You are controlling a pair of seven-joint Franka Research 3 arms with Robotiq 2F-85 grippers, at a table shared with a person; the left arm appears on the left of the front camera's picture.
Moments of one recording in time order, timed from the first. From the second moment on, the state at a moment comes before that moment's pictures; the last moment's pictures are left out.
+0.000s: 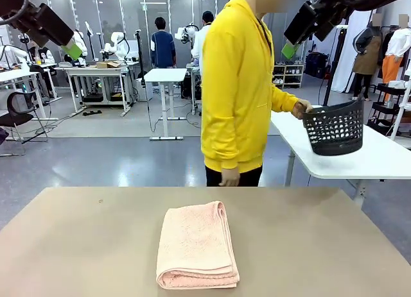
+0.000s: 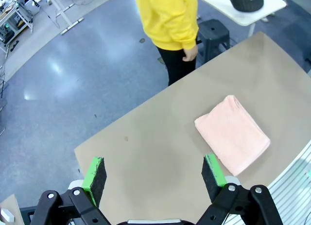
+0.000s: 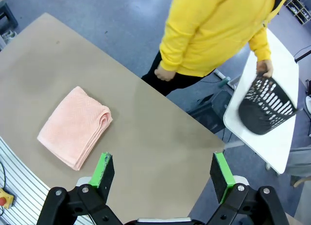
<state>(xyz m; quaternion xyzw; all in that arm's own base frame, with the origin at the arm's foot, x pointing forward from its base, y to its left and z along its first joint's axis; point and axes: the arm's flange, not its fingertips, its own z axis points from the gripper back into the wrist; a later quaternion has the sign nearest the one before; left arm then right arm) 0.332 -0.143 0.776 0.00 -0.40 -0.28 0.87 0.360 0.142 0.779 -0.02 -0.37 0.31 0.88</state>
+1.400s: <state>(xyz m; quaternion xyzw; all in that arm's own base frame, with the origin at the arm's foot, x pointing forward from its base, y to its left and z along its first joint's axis) 0.373 -0.128 0.628 -0.15 -0.31 -0.21 0.91 0.361 0.142 0.779 -0.02 -0.37 0.31 0.88</state>
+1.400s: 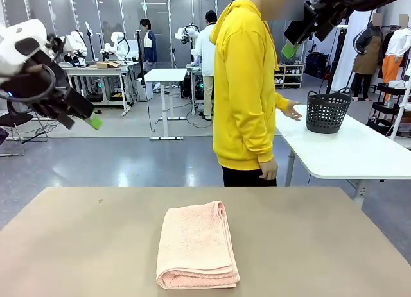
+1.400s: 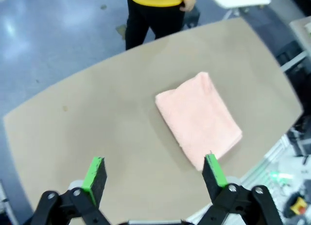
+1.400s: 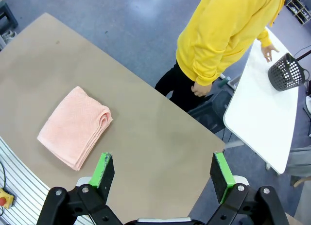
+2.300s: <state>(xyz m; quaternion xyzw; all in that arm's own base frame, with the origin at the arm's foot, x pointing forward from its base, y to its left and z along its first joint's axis) 0.391 -0.149 0.437 -0.31 -0.20 -0.12 0.92 0.362 0.142 0.778 -0.02 -0.37 0.31 0.88</state>
